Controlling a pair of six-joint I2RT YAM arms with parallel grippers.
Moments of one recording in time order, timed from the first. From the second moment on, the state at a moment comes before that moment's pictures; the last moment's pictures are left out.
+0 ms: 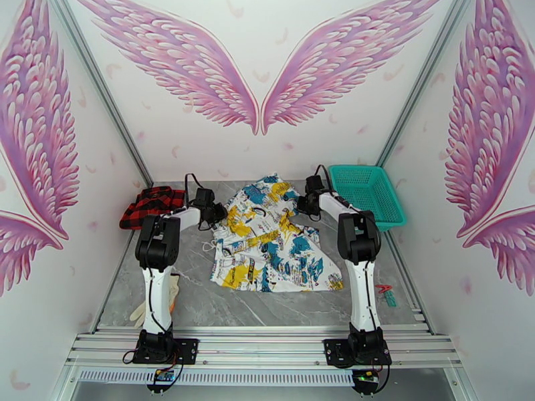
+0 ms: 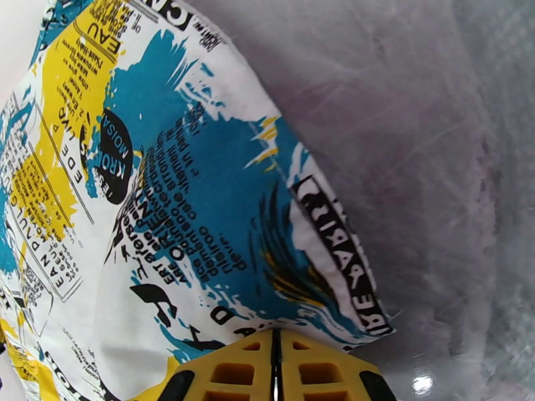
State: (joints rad) left arm -0.17 2.27 1.57 -0.15 0.32 -0.67; right arm 0.12 2.40 1.94 -0.60 -0.15 0.41
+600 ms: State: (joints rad) left arm -0.19 1.78 1.26 -0.19 0.32 -0.51; right arm 0.11 1.82 1.41 -0.58 -0.19 0.47
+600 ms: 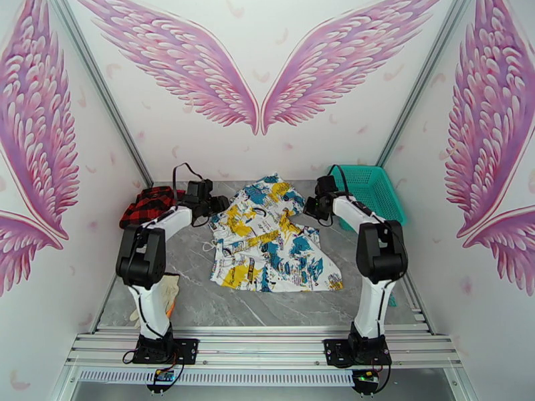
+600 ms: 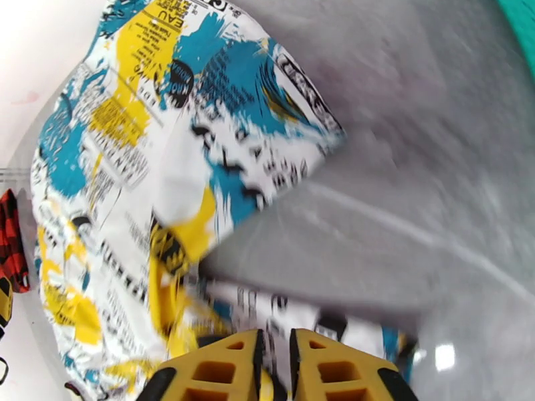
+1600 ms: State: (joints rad) left arm -0.38 1.33 0.52 -0.23 0.19 -0.86; right arm -0.12 1.21 0.54 -0.68 -0.39 0.69
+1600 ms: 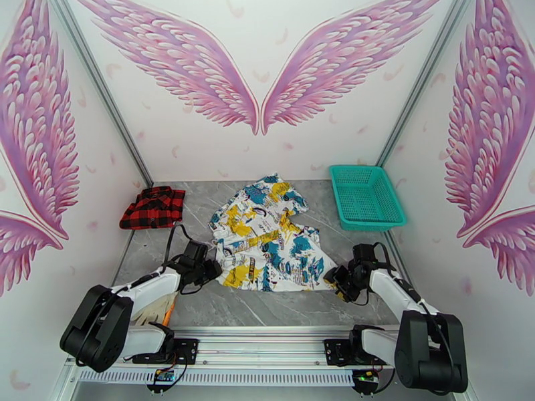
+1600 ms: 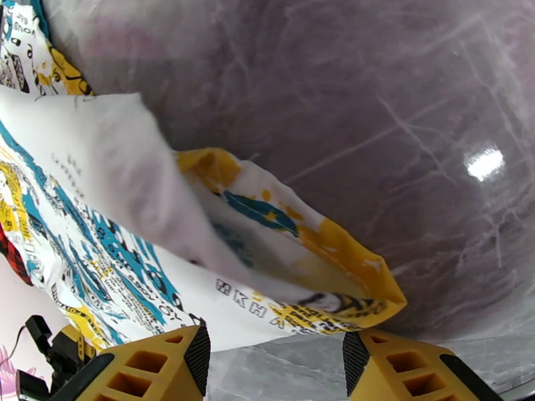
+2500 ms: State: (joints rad) left arm -0.44 0.86 0.67 -0.72 0.14 -0.77; right arm -0.12 0.87 0.79 -0.89 -0.31 0.55
